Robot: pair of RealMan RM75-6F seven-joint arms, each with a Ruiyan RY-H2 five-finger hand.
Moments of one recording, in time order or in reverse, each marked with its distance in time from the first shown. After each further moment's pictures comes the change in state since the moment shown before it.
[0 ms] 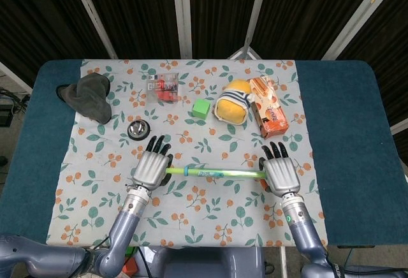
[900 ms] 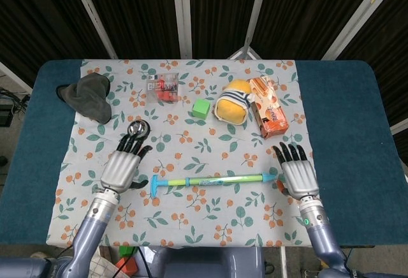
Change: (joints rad) left arm 0.126 0.292 0.087 -0.214 0.140 0.057 -0.172; right arm -0.059 0.129 -0.048 -0.015 -0.018 0.011 0.093
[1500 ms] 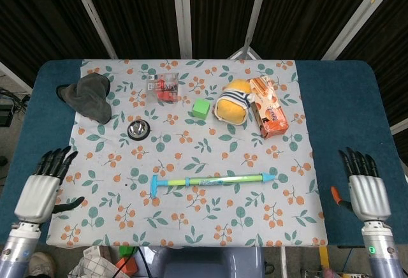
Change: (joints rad) left arm 0.342 0.321 0.237 0.096 0.394 0.277 -0.498; right arm -0.287 0.212 -0.114 0.141 -0.352 0.243 0.451
